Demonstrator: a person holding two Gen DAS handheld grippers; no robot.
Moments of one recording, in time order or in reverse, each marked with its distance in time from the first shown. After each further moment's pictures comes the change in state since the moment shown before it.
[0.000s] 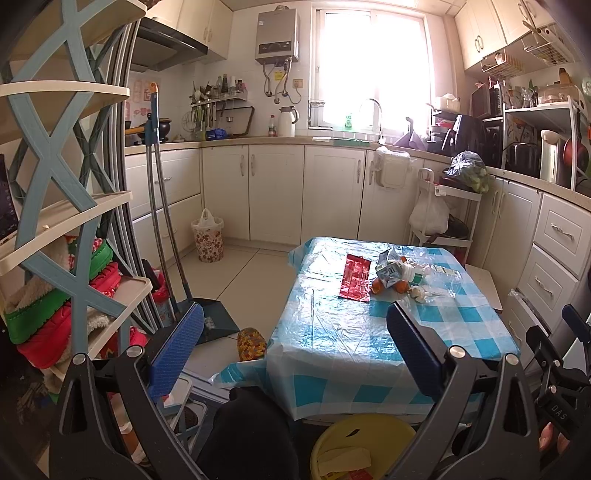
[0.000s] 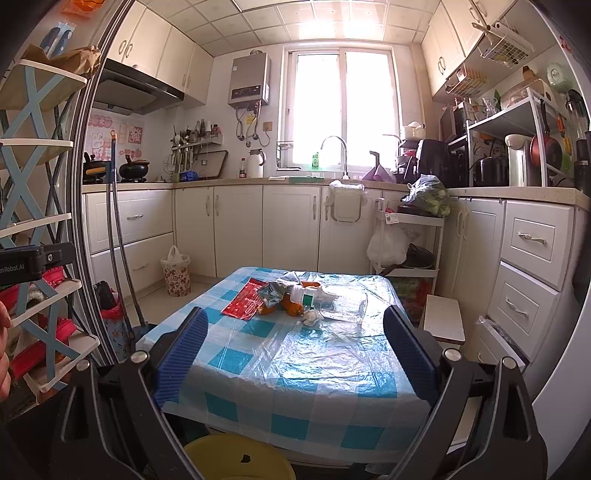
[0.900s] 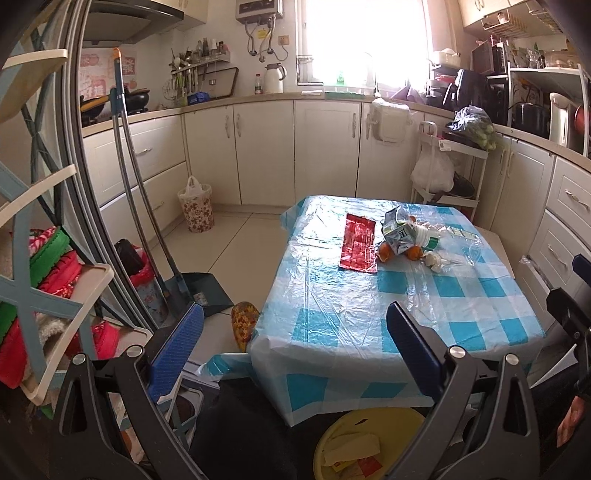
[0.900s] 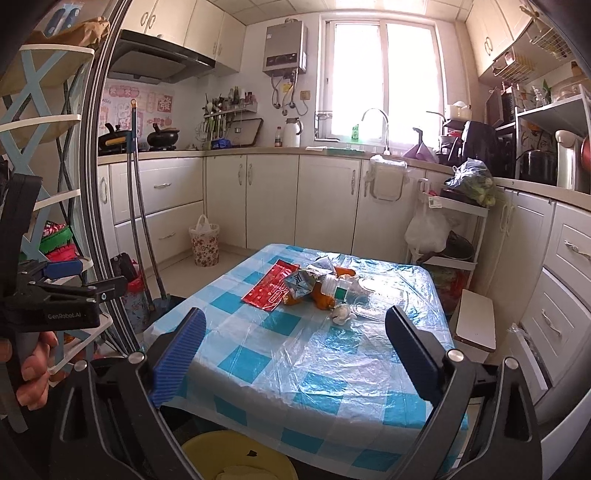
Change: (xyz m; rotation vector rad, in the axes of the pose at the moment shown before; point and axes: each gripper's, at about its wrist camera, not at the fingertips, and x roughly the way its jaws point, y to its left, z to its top) left arm 0.104 -0.018 -0.004 0.063 0.181 -0.012; right arm 0.075 0.003 0.023 -0.074 0.149 0.159
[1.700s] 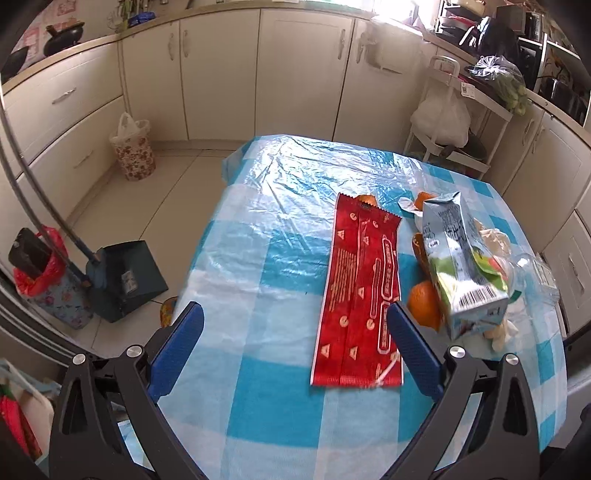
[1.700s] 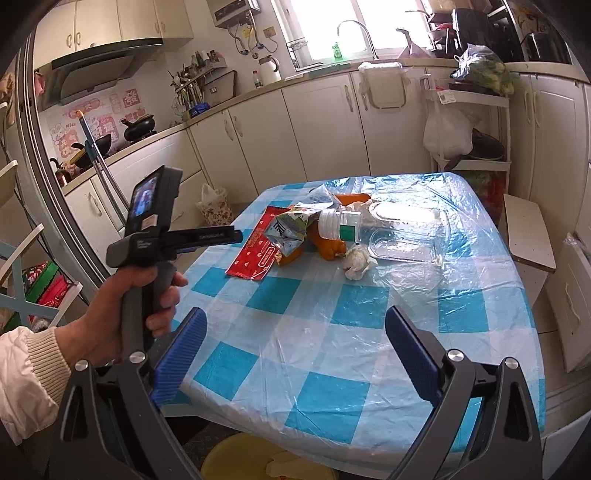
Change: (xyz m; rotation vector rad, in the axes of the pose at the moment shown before) left arm 0.306 -0.059 0.084 -0.013 0.310 -0.143; right arm 0.102 -0.059 -0.016 0.291 0.252 0.149
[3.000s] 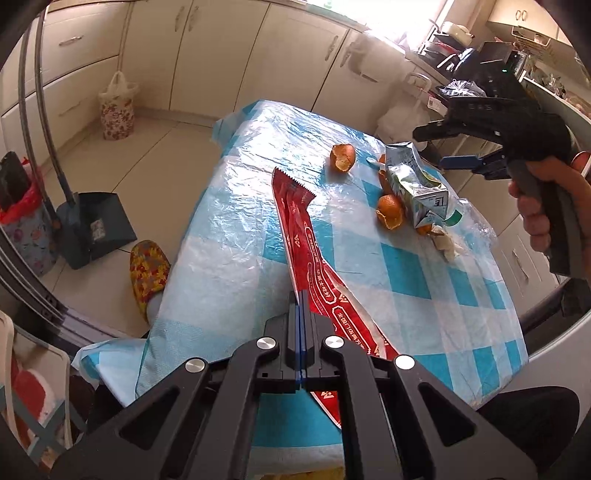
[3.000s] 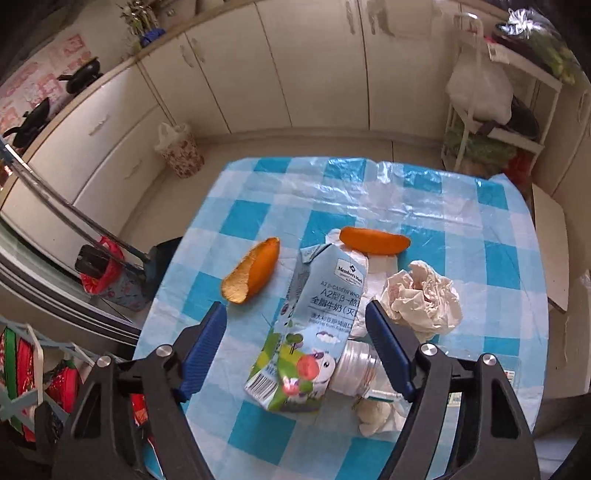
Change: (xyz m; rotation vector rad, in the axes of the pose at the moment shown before) left arm -0.069 0.059 -0.115 -0.106 -0.006 -0.234; right arm 0.221 0.004 0.166 0.039 0.452 -0.129
